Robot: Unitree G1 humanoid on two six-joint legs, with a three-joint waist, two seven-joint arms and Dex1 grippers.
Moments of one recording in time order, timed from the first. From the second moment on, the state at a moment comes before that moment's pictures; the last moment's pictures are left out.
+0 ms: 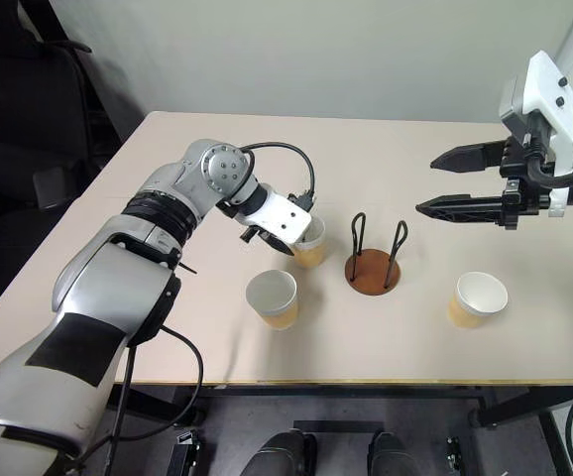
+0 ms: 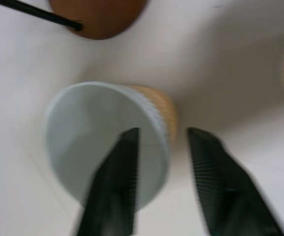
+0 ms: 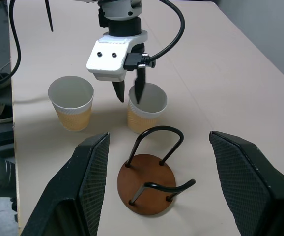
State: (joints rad) left arm -1.49 0.39 -0.49 1.30 0.51 -0.66 -1.40; right arm -0.90 -1.15 -0.06 -0.24 0.64 0.91 1.19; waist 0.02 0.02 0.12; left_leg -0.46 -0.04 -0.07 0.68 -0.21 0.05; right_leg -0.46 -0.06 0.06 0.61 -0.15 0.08
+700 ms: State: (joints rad) left arm -1.70 0.44 -0.46 1.34 0.51 -0.51 -1.35; right arm -0.89 -1.23 -0.06 -0.12 0.59 0.85 1.23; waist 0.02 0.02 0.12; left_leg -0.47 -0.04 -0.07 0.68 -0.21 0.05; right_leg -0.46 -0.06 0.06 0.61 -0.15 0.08
